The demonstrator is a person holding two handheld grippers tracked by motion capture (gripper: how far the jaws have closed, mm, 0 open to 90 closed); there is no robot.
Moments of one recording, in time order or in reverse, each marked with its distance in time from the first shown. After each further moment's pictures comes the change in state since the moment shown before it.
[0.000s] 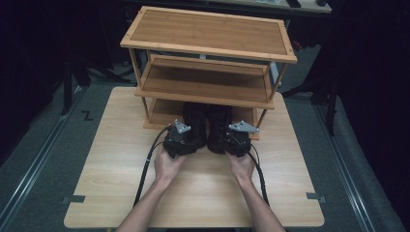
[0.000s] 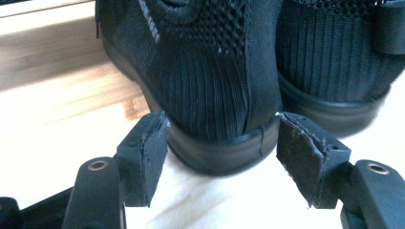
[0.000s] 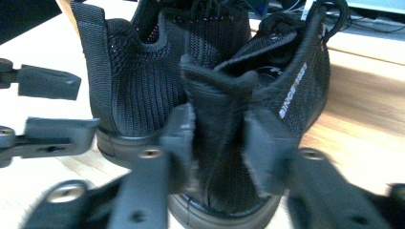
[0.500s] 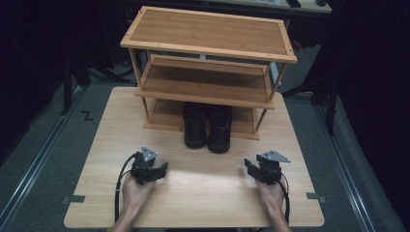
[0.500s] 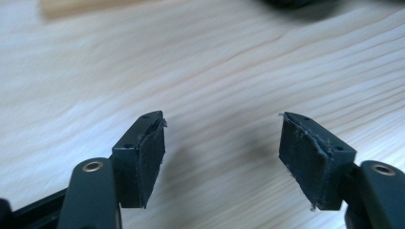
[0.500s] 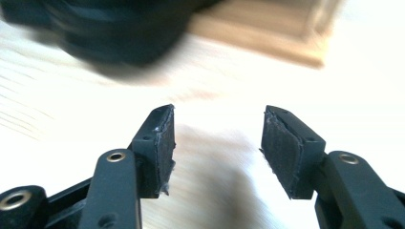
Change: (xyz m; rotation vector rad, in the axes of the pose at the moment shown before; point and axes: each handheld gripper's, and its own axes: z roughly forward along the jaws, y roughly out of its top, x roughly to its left) left arm 0.052 -0.104 -0.043 0.084 0.118 -0.041; right arm -0.065 -0.098 -0.055 0.105 -0.122 0.036
